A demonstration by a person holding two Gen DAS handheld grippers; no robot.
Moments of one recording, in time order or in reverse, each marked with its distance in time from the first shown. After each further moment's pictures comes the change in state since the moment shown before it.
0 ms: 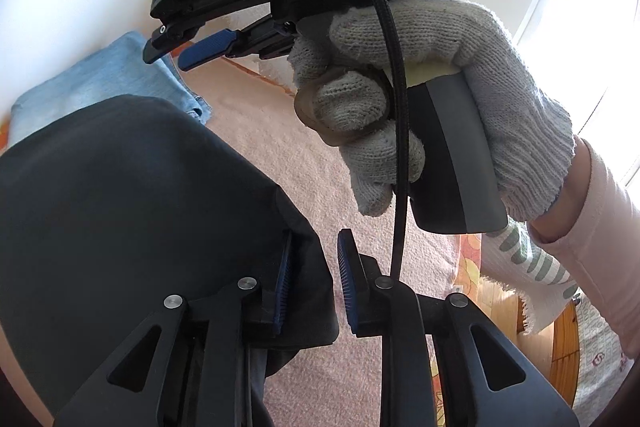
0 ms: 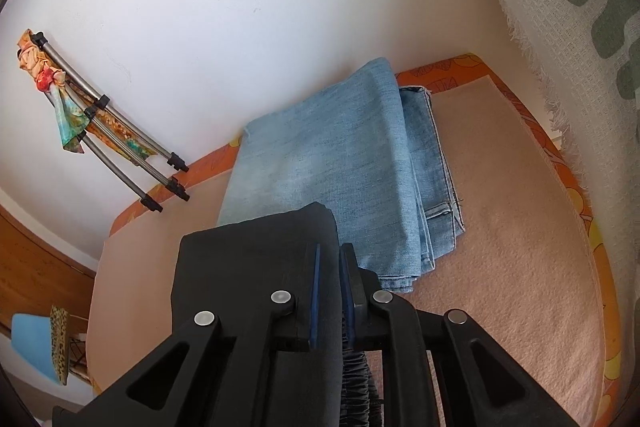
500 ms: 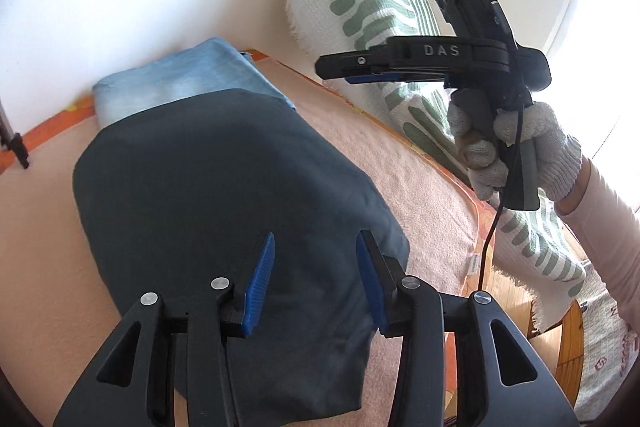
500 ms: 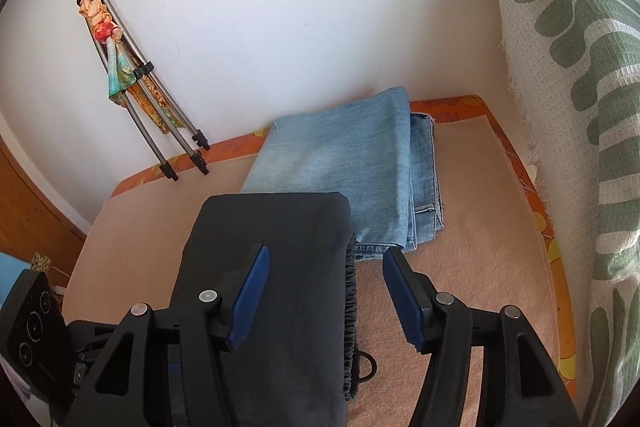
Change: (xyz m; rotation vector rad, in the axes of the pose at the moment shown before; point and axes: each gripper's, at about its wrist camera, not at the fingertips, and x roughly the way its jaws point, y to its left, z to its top) left arm -0.089 0.049 -0.037 -0.090 -0.042 0.124; right arm -0.057 0.018 -0.038 -0.202 -0.048 -0.022
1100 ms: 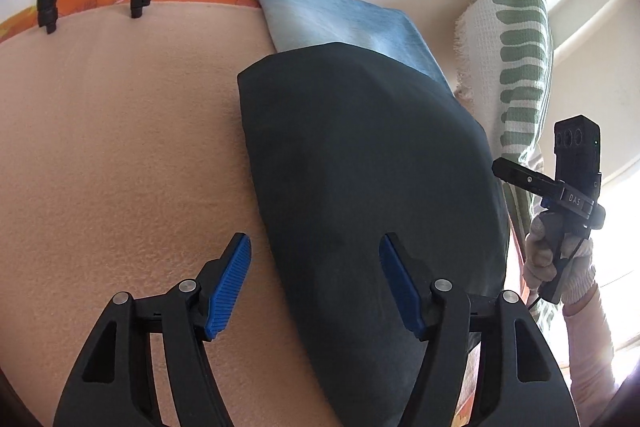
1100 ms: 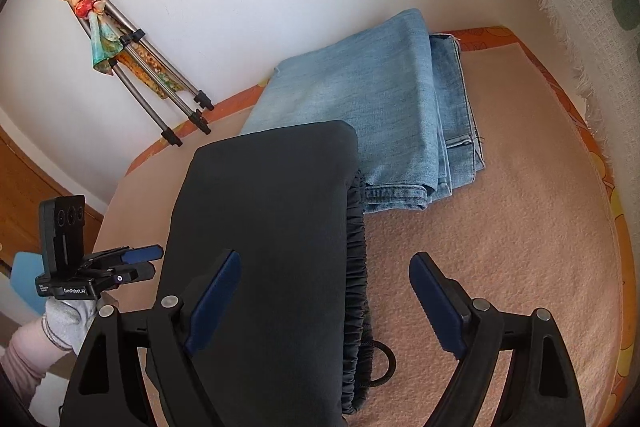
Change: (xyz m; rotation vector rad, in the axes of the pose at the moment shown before) left arm 0.028 0.148 -0.022 -0.485 0.095 0.084; right arm 0.067 -0.024 -0.023 0.064 0.145 0.123
